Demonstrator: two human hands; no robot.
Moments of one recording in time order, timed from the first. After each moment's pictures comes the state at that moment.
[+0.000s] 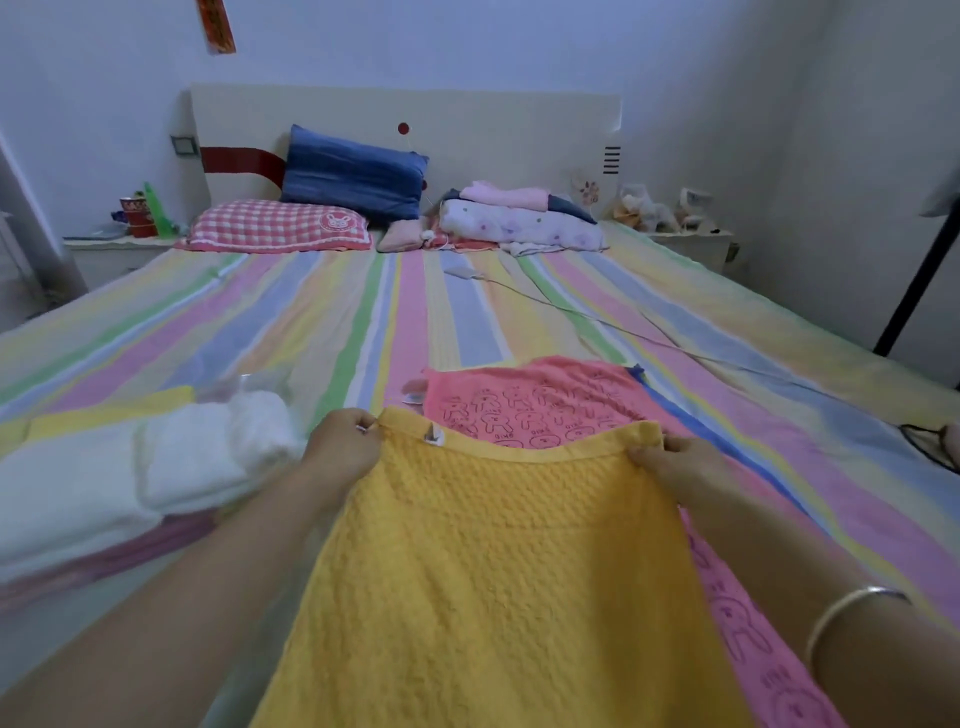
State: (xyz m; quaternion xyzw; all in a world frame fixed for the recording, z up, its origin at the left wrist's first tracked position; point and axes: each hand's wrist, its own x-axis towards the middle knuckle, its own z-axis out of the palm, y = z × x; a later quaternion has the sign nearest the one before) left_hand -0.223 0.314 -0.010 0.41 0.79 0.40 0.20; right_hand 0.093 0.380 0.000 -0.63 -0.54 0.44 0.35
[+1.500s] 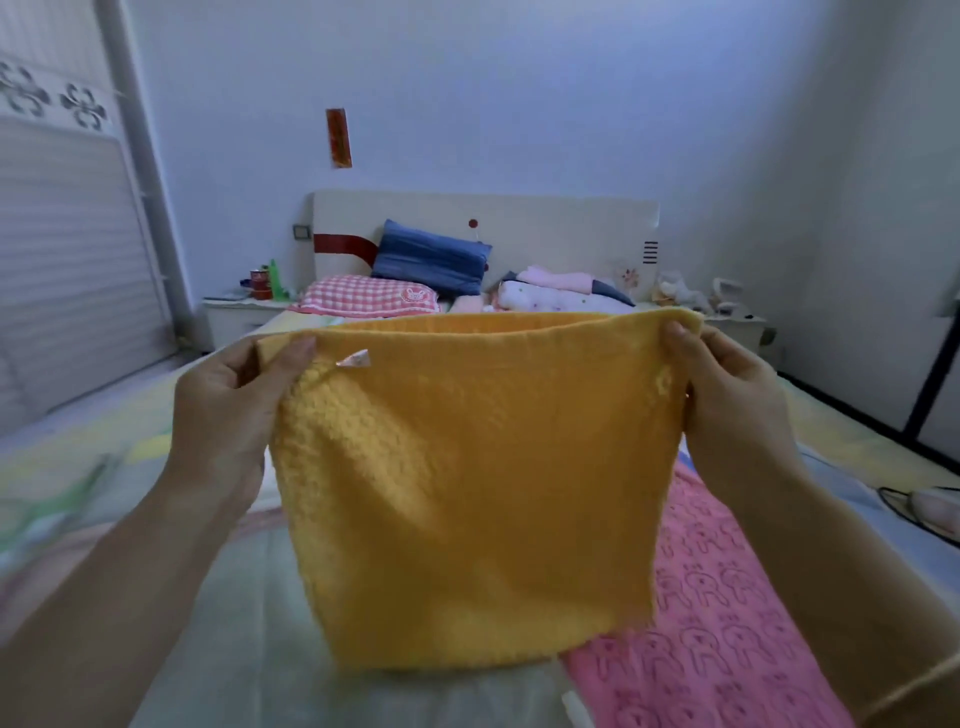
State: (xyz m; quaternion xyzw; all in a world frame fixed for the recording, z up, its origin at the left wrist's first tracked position) left_hand -0.201 0.039 0.163 0.33 0.52 0.78 0.11; right_hand 0.081 0.170 0.179 -0.30 -0.57 0.47 0.60
